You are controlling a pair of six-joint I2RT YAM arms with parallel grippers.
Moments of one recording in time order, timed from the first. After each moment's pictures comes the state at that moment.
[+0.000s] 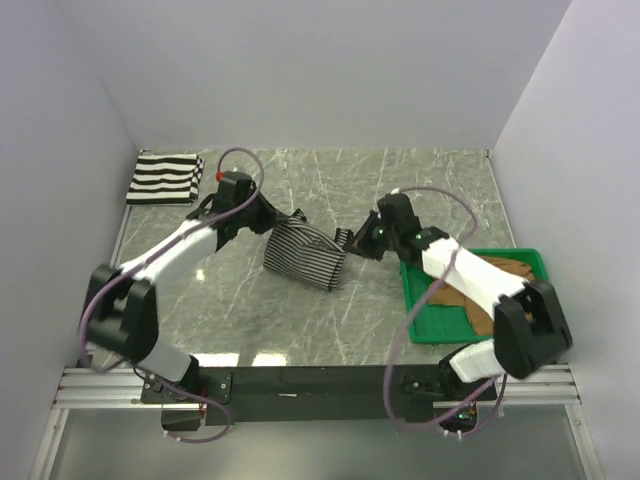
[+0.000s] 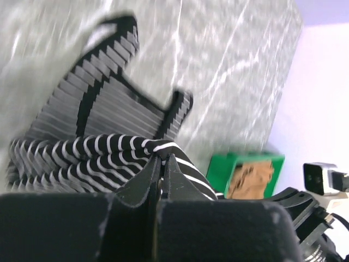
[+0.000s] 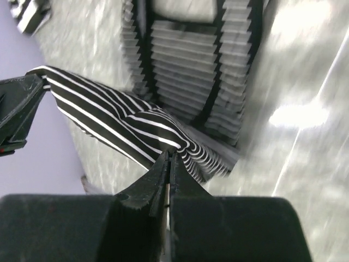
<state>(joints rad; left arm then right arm) -0.39 1.46 1.03 -0.22 0.13 -1.03 0.52 1.36 0.89 -0.27 -0.17 1.00</state>
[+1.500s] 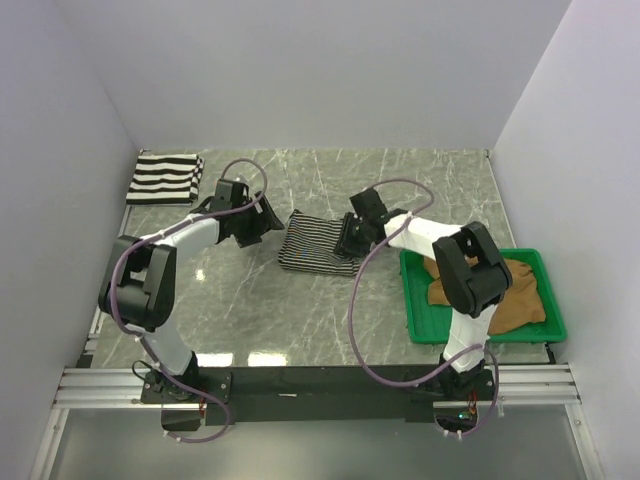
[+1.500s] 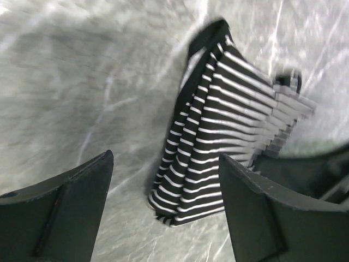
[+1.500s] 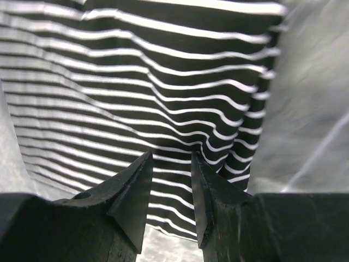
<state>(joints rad) -0.28 1.71 1.05 -0.18 0.20 -0.74 0.51 1.86 1.14 -0.27 -0.14 0.74</state>
